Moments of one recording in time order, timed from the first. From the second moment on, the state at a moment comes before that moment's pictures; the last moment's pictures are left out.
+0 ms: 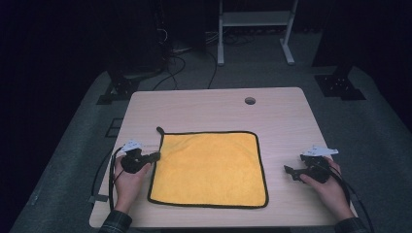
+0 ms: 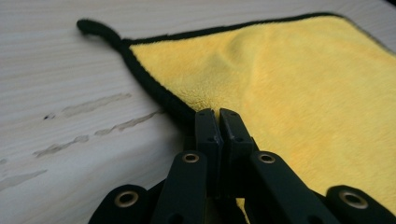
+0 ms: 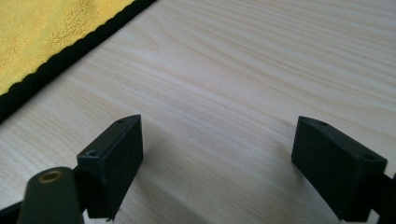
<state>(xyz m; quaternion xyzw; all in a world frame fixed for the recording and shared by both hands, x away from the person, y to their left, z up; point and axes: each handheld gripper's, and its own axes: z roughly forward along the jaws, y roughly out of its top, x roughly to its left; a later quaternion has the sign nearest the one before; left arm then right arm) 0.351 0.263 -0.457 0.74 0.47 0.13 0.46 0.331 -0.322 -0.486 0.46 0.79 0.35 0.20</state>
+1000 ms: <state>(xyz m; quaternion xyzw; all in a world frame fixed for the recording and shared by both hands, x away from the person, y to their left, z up) 0.367 0.185 -0.432 0.76 0.38 0.06 0.53 0.331 -0.322 -0.486 0.46 0.79 0.35 0.20</state>
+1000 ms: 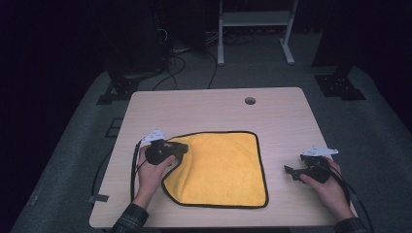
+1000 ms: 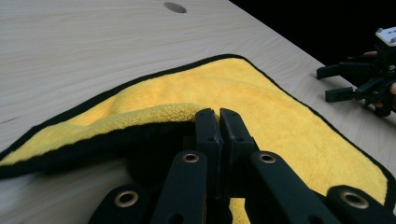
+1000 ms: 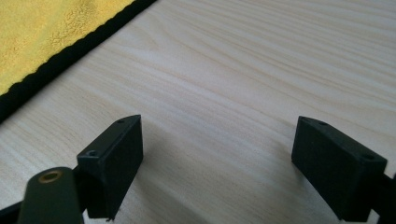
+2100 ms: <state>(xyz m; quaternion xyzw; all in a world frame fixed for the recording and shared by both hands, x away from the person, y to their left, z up) 0.395 0.072 -0.433 0.80 0.30 -0.01 0.52 0.331 -0.323 -0.486 0.46 0.79 0.35 0.20</state>
